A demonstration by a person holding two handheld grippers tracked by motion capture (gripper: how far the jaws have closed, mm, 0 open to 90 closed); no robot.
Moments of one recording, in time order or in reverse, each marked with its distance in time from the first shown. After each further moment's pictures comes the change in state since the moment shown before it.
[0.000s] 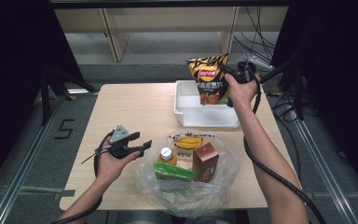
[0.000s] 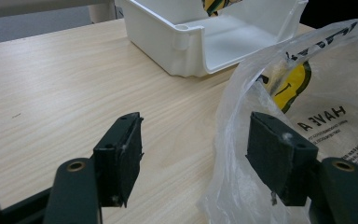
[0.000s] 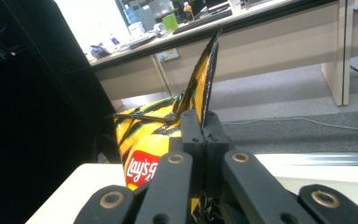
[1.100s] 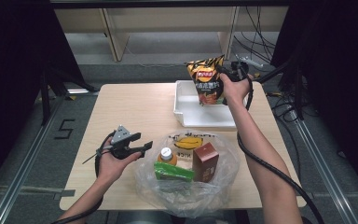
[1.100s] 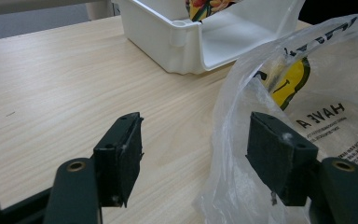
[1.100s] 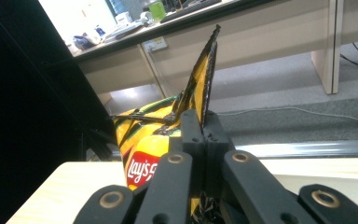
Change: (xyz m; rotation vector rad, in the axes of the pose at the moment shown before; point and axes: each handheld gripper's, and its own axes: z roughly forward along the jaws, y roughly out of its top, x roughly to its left) left arm -0.002 -0.002 0.003 0.008 -0.006 -0.004; right arm -0.008 -0.010 0.036 0.034 -0.046 0.016
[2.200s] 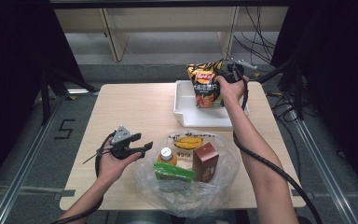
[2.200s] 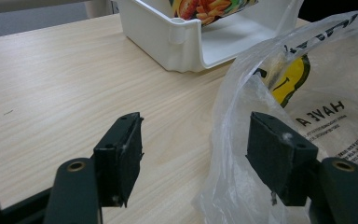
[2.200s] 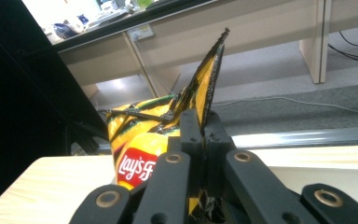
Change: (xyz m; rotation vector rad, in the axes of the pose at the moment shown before) left arm 0.000 -0.001 0.001 0.005 -0.004 0.009; right arm -0.015 -0.014 0.027 0.034 -0.054 0.001
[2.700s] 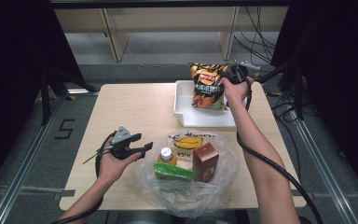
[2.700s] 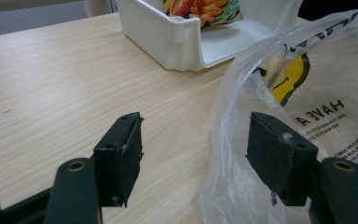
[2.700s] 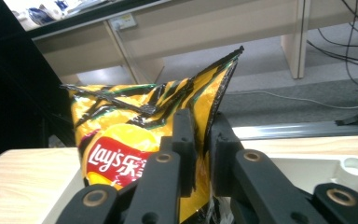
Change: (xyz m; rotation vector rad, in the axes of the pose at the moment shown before) left arm 0.000 -0.001 0.001 0.002 -0.003 -0.003; right arm -0.020 -0.001 0.001 0.037 -0.066 -0.042
